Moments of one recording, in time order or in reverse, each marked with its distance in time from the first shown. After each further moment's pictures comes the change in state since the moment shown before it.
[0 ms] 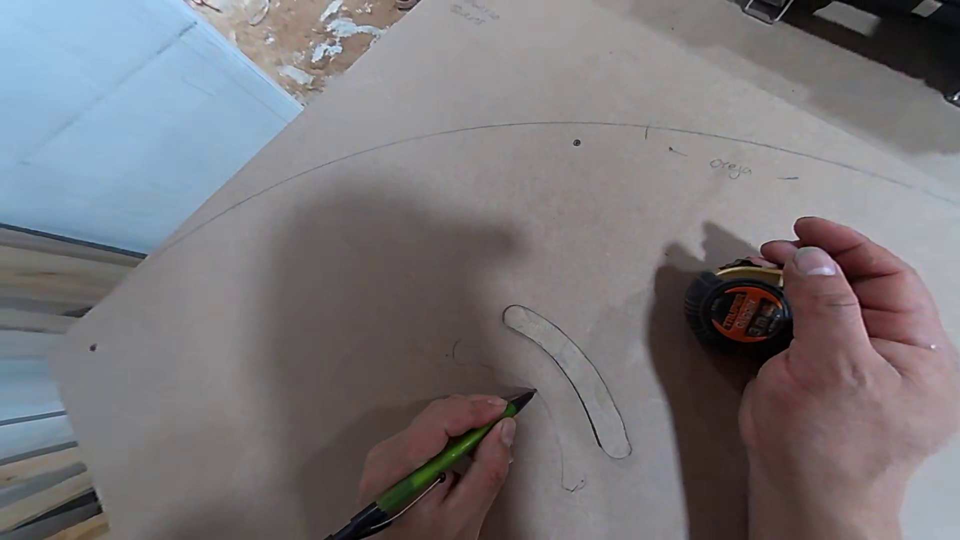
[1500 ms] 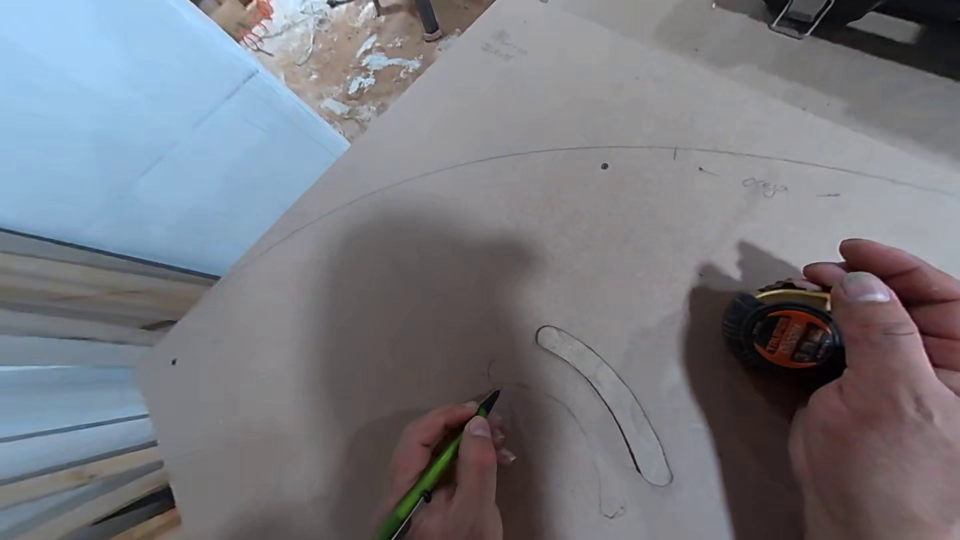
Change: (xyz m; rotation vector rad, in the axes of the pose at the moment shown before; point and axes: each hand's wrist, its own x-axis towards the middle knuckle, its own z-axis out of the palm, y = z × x) left_hand 0.003 0.011 0.009 0.021 0.408 -0.112; right_hand 0.001 0.008 0.002 0.049 0.017 -0.011
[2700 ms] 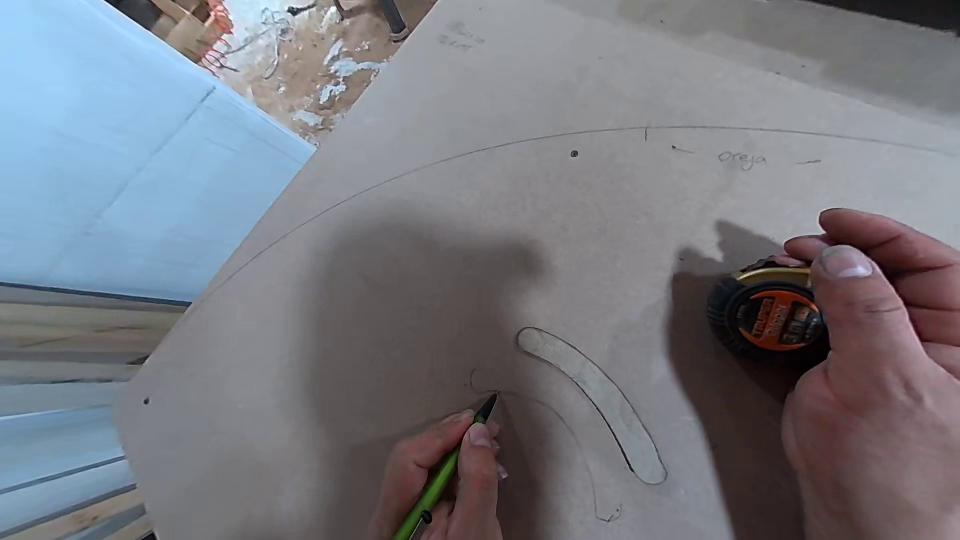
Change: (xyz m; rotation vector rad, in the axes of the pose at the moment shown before) left_hand -0.002 -0.004 0.006 0.059 -0.030 0.079; right_hand -0.001 -0.003 -0.002 -0.047 -0.017 -0.027
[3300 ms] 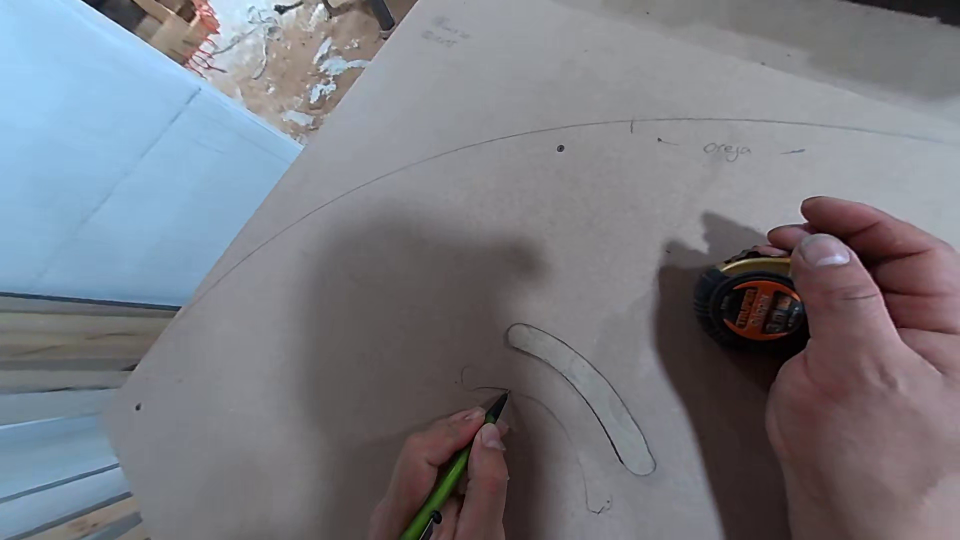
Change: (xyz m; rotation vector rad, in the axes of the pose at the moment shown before) left_hand -0.001 -0.004 -0.004 0.051 -0.125 0.070; right_hand -0.001 -0.003 0.000 -0.024 0.001 0.005
